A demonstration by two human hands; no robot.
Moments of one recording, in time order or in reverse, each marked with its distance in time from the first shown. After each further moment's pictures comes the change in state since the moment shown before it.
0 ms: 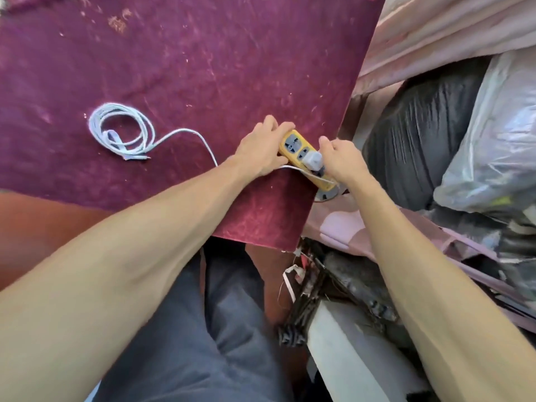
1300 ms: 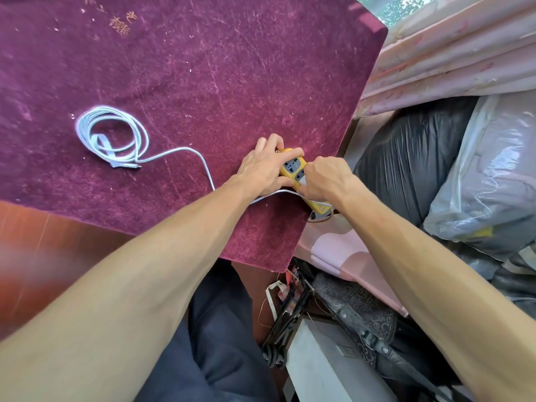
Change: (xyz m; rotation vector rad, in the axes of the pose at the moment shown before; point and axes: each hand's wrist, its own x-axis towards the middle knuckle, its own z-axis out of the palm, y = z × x) left_hand 0.013 -0.011 0.023 -0.022 0.081 0.070; right_hand 0.022 -0.032 0.014 -1.220 -0.061 -0.477
